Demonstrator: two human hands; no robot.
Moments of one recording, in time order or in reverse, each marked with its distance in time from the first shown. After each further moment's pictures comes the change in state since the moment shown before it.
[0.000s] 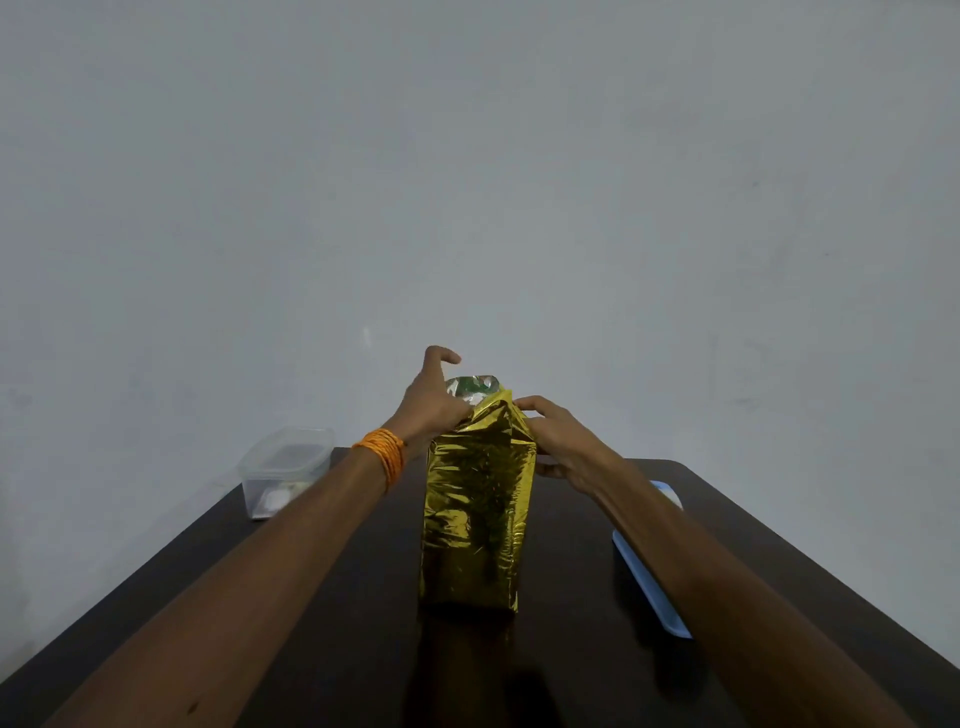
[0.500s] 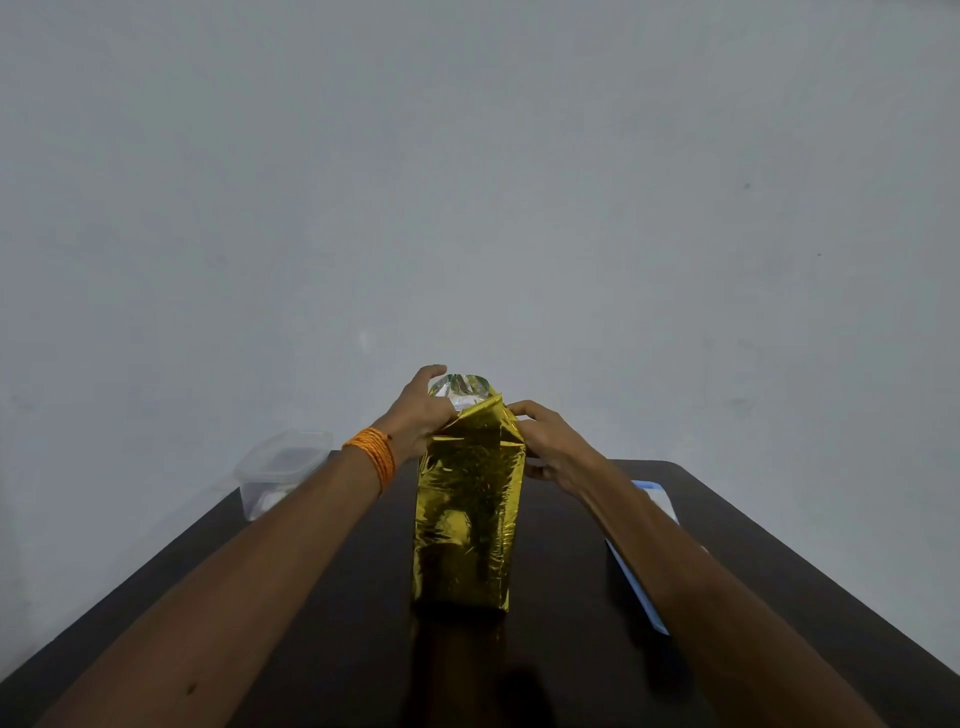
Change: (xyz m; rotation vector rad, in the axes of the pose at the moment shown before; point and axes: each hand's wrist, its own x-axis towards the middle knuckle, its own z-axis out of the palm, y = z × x) left_hand -0.003 0.006 0.007 -0.296 -0.006 -0.214; right_hand 0.009 0.010 -0.002 0.052 0.007 -0.010
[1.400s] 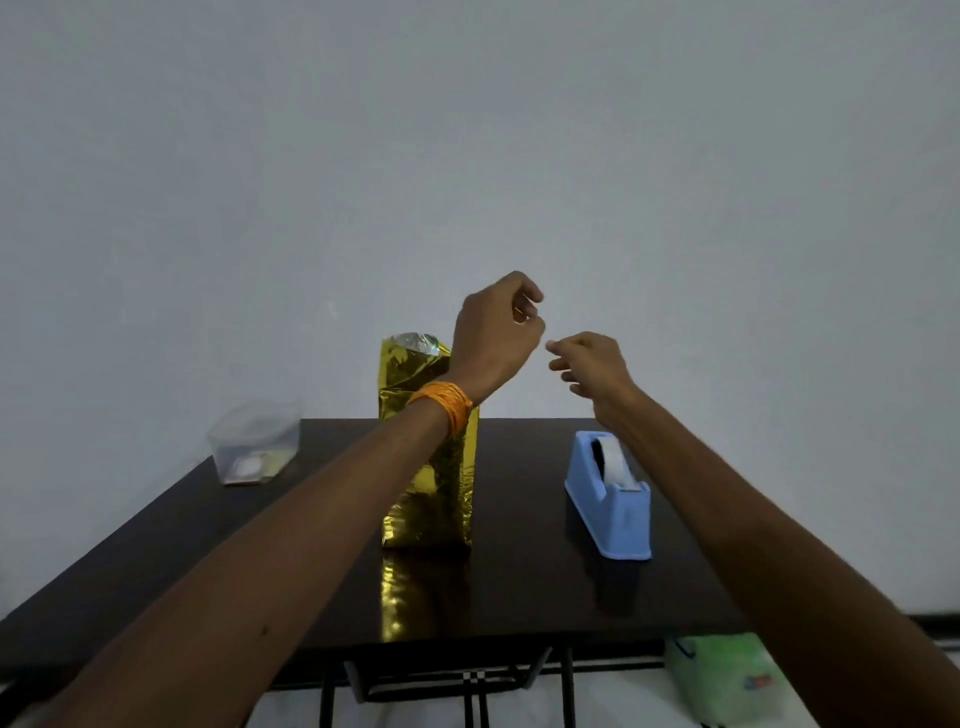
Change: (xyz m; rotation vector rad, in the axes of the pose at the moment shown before) left_hand -0.047 0.048 0.099 0.429 0.185 0.852; right_hand -0.036 -0.017 -0.085 -0.103 0.380 -0.192
